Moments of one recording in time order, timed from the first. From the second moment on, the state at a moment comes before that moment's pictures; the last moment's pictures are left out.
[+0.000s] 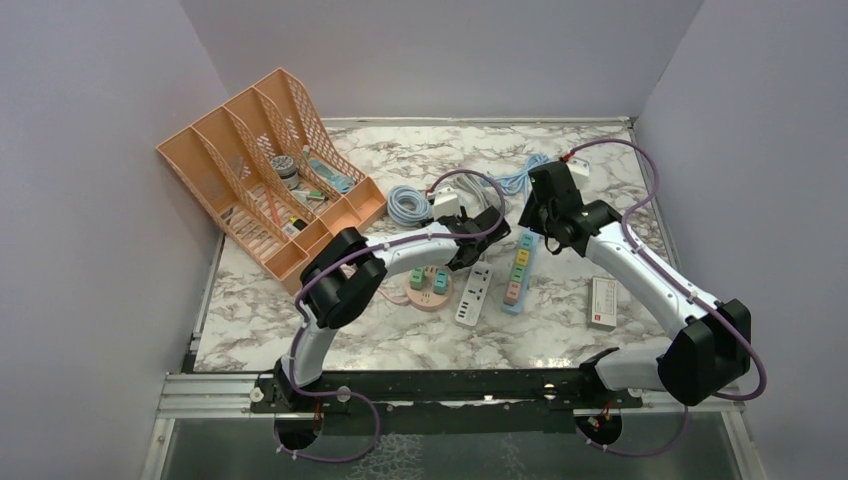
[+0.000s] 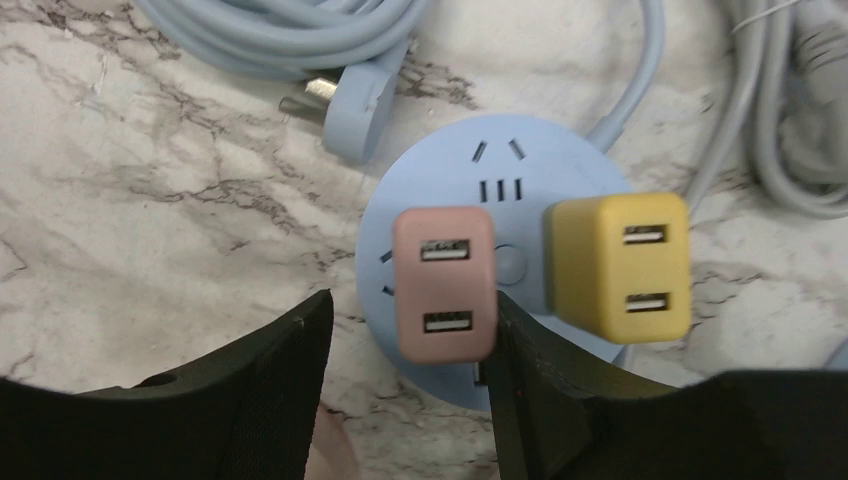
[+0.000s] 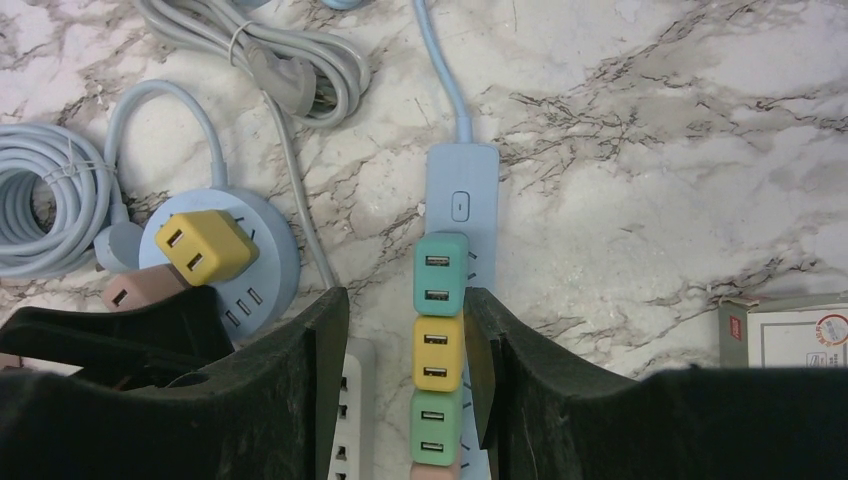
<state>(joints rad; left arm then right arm) -0.96 2.06 1.53 -0.63 -0.83 -1.23 0.46 1.32 1.09 -0.63 0.43 0.67</state>
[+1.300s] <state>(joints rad) -0.51 1.64 1.08 -0.59 -0.43 -0.61 0.46 1.32 1.10 -0.61 0.39 0.67</state>
